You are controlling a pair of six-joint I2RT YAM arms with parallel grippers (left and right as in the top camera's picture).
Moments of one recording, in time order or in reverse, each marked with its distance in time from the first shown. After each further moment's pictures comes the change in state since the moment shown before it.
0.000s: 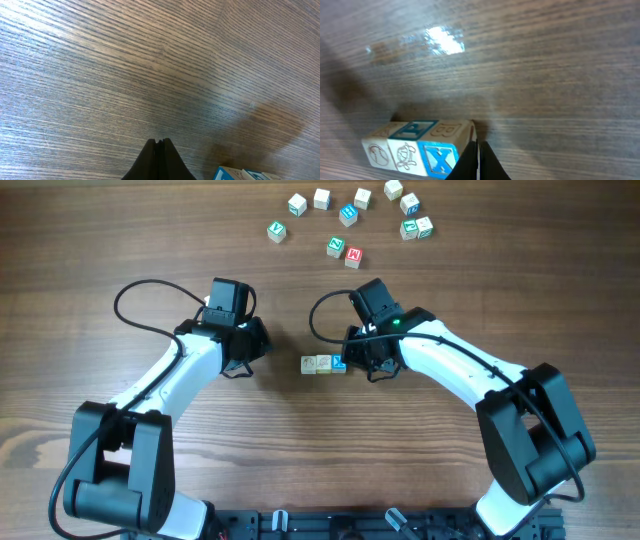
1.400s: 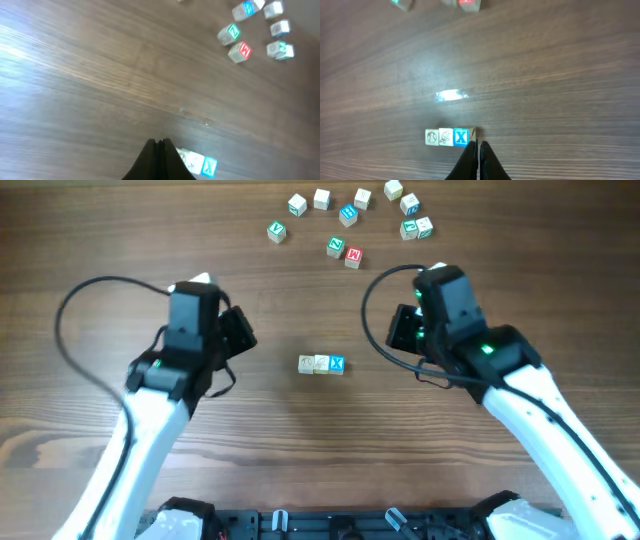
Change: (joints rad) left arm 0.000 -0.447 -0.005 -0.116 -0.060 0.003; right arm -0.084 -0.522 0.000 -0.167 0.192 -0.098
